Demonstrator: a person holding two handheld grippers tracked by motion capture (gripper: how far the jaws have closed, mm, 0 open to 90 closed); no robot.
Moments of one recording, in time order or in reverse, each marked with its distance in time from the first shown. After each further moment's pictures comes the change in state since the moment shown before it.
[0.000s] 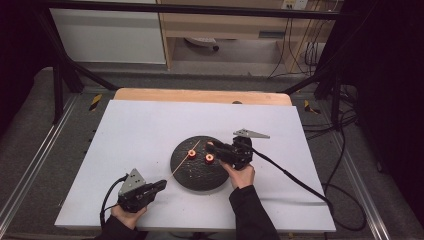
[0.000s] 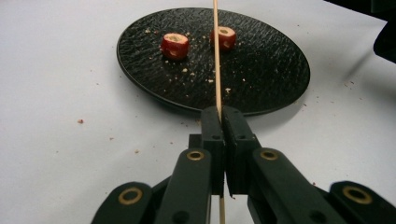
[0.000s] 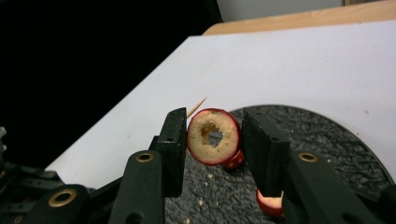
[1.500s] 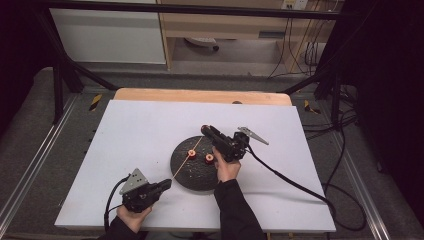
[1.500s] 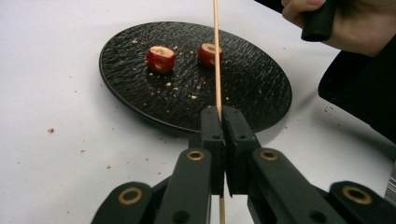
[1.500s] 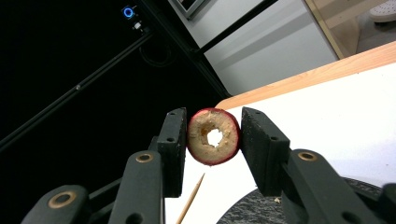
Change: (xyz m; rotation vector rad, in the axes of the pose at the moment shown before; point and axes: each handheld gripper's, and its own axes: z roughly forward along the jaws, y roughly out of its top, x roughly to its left) left arm -0.009 0.002 0.008 -0.056 -0.041 -0.082; right arm -0.007 -0.004 0.028 -0.350 0.042 0.209
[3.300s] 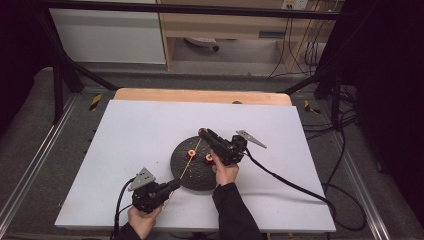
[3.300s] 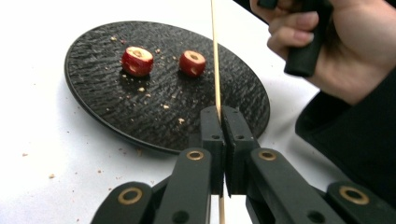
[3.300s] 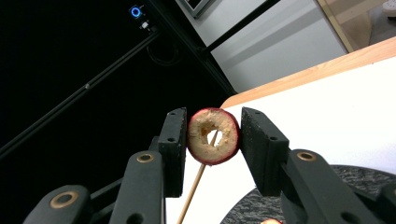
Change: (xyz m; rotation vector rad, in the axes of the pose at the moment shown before) left arm -0.019 0.008 0.015 -0.020 -0.011 -0.149; right arm 0.001 -0.011 -0.001 -0.001 0.030 0.014
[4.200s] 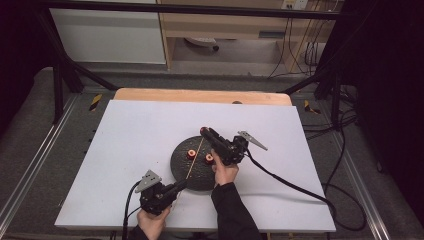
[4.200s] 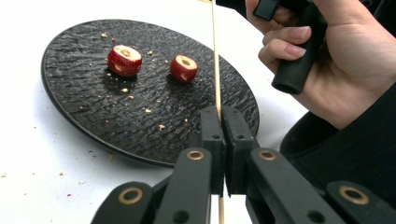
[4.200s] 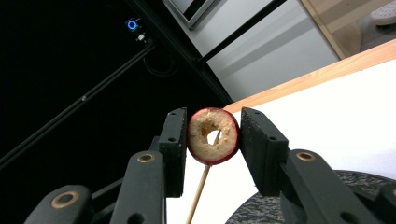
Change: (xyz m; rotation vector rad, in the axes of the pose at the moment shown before) left arm -0.017 -0.004 0.009 -0.039 0.030 -0.074; right arm -0.001 -0.001 -0.002 -0.049 -0.020 0.010
